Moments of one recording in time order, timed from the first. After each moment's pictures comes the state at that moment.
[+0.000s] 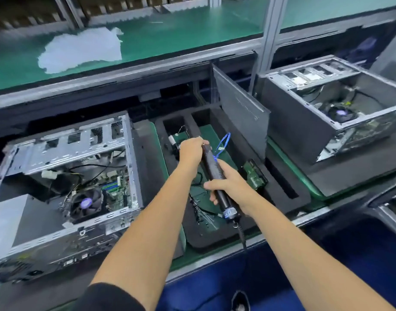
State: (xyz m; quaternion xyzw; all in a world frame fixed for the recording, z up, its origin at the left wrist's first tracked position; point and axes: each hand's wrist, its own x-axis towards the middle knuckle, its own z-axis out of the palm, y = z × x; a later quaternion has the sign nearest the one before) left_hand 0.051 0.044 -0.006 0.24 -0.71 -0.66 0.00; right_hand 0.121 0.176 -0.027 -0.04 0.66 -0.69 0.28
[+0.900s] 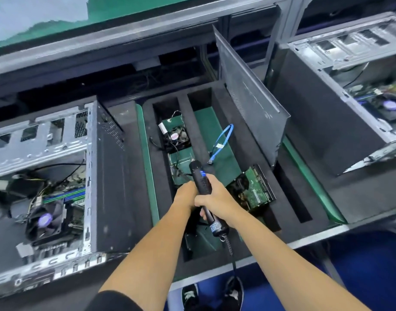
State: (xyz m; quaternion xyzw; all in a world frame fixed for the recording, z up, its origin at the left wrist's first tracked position) left_hand 0.031 0.048 -0.151 0.13 -0.93 -0.23 -0.25; right_hand 0.046 0.166 -0.105 0.01 0.71 -0.60 0.37
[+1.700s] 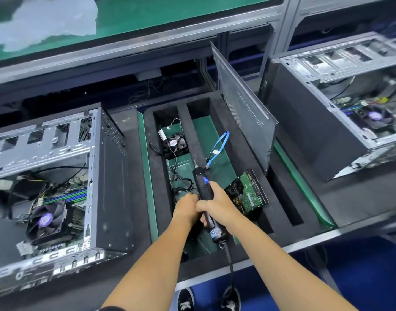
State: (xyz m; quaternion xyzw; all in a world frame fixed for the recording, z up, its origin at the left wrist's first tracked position) left_hand 0.061 0.065 -0.147 0.17 -0.91 -0.31 -0.23; right_hand 0.056 0.181 -0.101 0.02 0.70 -0.62 0.36
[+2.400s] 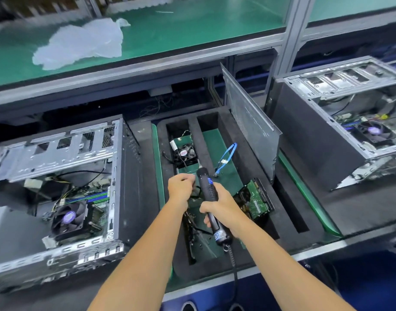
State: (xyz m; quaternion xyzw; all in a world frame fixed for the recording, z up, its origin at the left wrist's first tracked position) left_hand 0.035 0.033 -0.095 0.35 -0.71 -0.61 0.03; right_hand 0.067 0.174 -0.067 -0.02 0.69 -0.64 0.34
